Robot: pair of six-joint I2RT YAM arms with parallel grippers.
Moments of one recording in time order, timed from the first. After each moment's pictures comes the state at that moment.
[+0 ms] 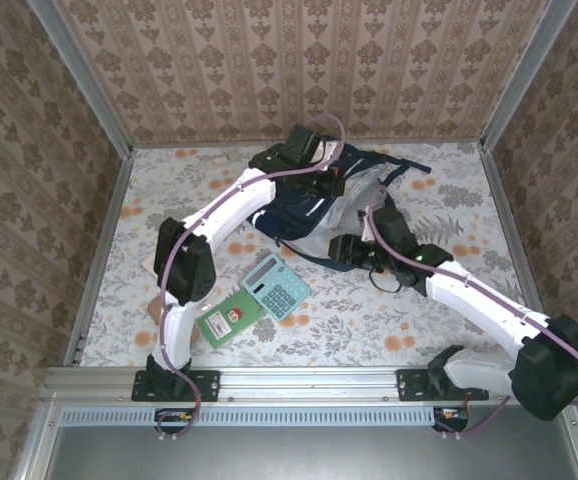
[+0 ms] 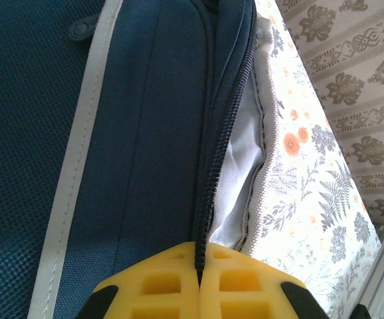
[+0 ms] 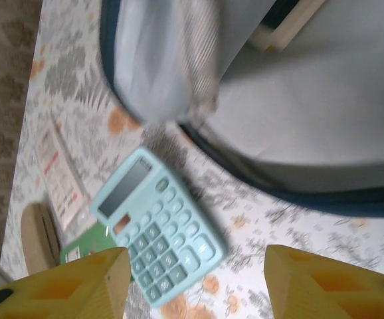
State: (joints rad) left arm -0.70 2.10 1.99 -0.67 0.42 -0.44; right arm 0.57 1.19 0.81 -0.34 -0.18 0.70
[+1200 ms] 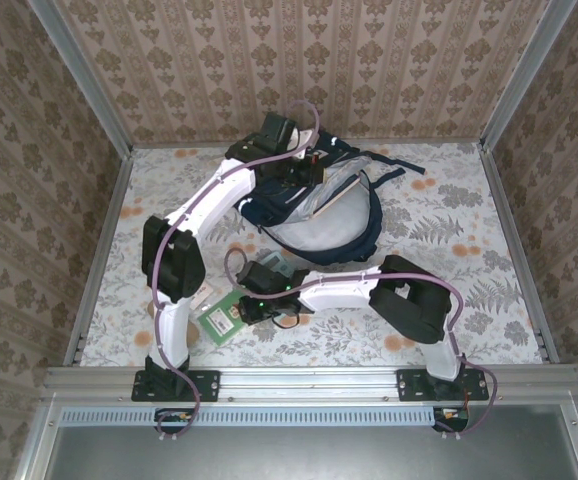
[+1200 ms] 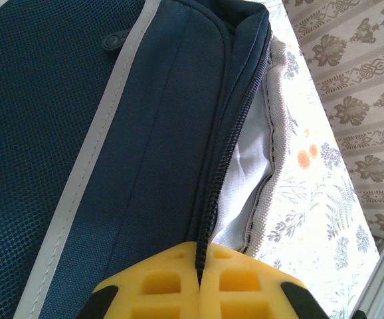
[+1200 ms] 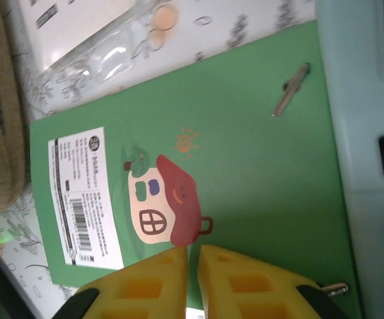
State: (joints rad) left arm -0.59 2.07 1.99 -0.71 0.47 -0.41; right arm 1.08 1.98 1.22 -0.19 -0.11 0.71
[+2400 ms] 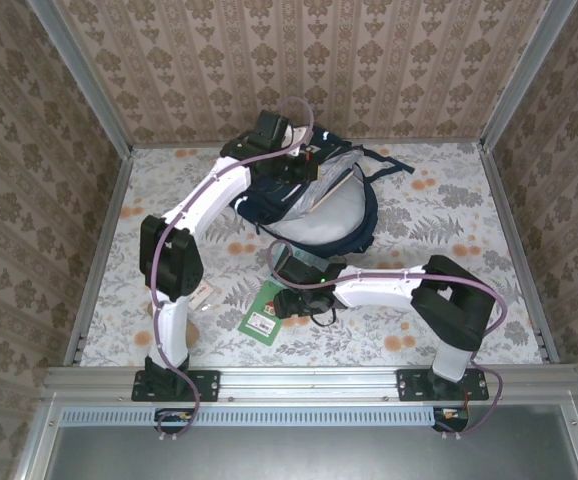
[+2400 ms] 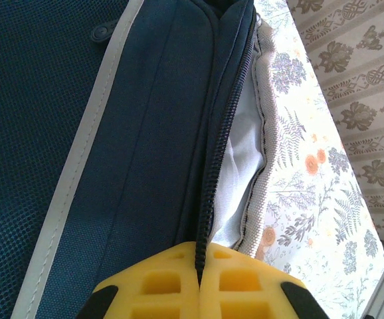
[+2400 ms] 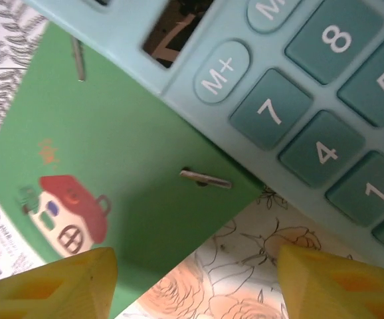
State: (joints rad) left arm -0.57 2.07 1.99 -0.71 0.48 -0.38; right arm 0.99 1.76 1.01 -0.39 0.00 0.82
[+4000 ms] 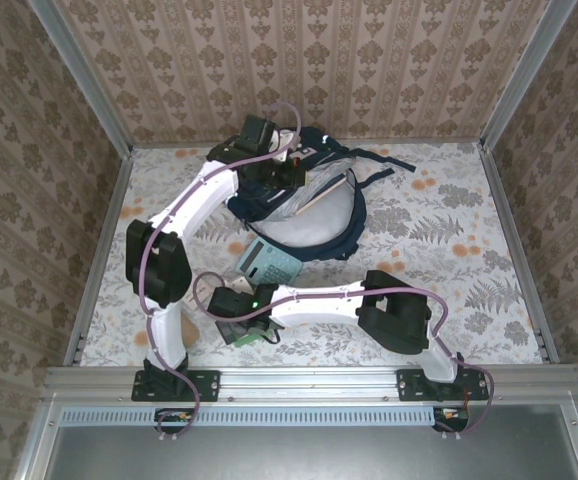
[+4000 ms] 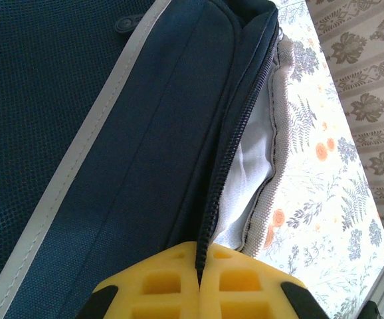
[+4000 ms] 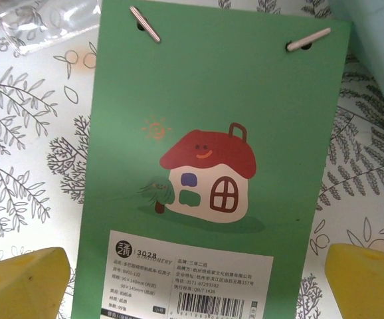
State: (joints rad) left arm -0.52 1.97 1.85 -0.71 0.49 -0.36; right arm 1.26 2.10 1.54 -0.65 0.26 0.73
